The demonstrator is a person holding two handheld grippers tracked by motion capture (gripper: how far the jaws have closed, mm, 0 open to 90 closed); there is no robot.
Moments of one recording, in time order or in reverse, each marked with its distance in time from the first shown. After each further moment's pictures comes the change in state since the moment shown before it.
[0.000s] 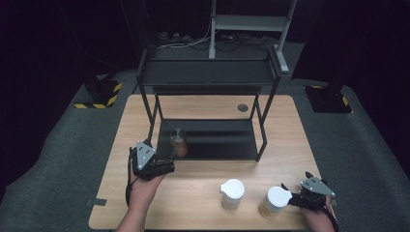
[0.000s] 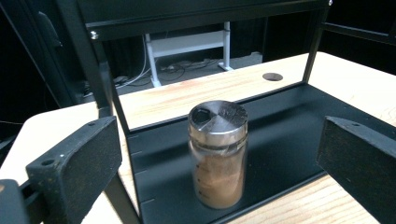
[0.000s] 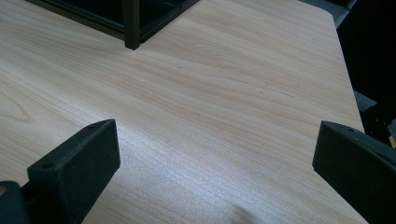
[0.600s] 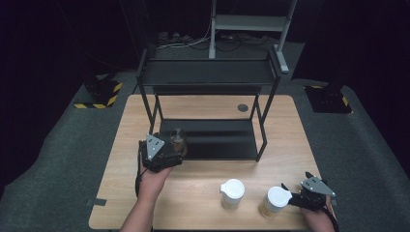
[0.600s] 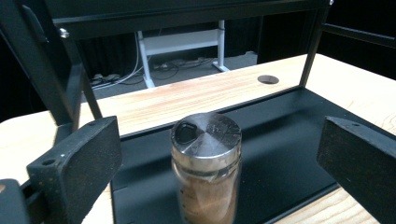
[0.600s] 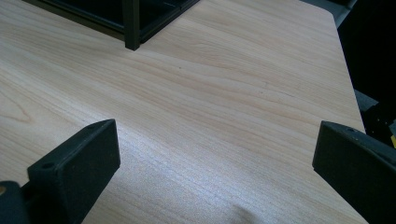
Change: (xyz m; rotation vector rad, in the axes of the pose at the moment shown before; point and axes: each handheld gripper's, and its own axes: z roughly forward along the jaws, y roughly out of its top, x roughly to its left) left arm -0.005 0.008 0.034 0.008 -0.022 -0.013; right arm -0.001 0.000 0.000 -0.001 0.003 0.005
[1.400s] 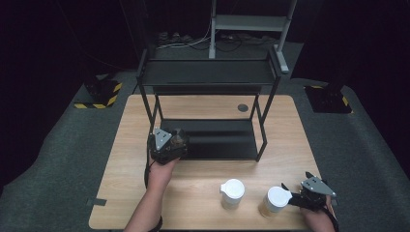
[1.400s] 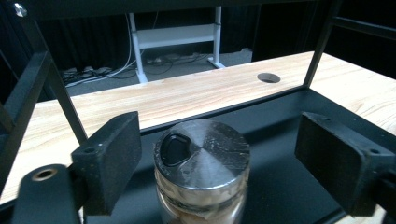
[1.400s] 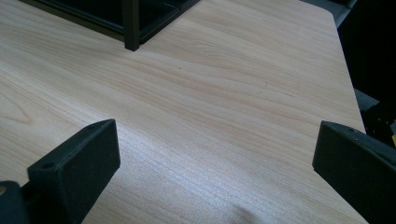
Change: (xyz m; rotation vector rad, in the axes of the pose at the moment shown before) left arm 0.002 -0.002 0.041 0.014 -0.031 -0.027; right arm -0.001 0.000 0.000 -0.001 0.002 0.007
